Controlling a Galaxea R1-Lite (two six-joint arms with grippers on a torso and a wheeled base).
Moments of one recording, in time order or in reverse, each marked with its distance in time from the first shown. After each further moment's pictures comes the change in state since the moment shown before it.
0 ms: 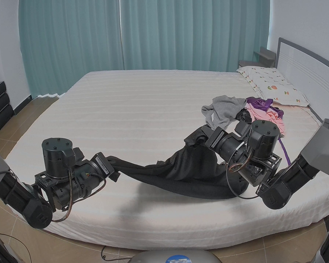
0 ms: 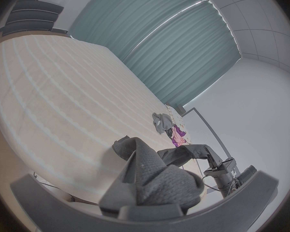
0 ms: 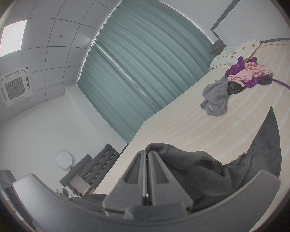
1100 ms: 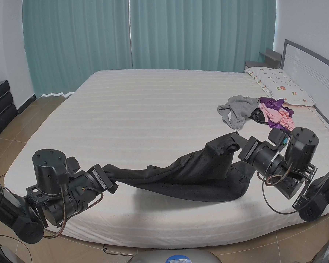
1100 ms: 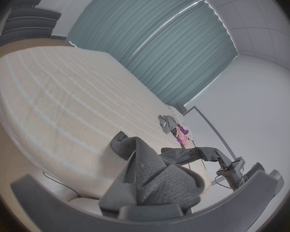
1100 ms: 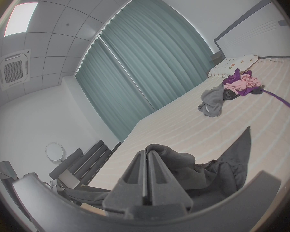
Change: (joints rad) left arm -0.090 -0.104 0.113 -0.004 0.087 0.035; right arm -0.035 -0.266 0.310 -0.007 -0.030 -0.098
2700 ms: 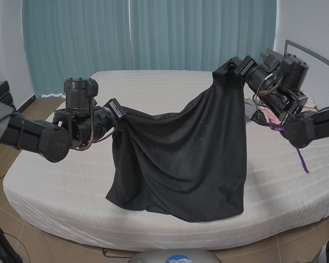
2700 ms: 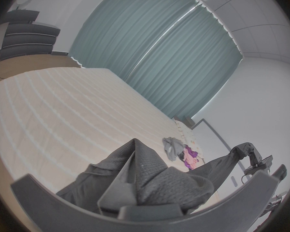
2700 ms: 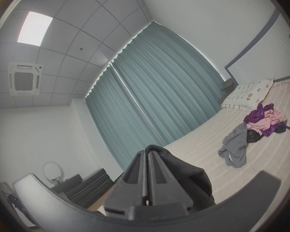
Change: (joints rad) left arm 0.137 0.214 -0.796 0.558 0.012 0.077; right arm -0.157 0.127 -0.749 0.328 0.057 -0.051
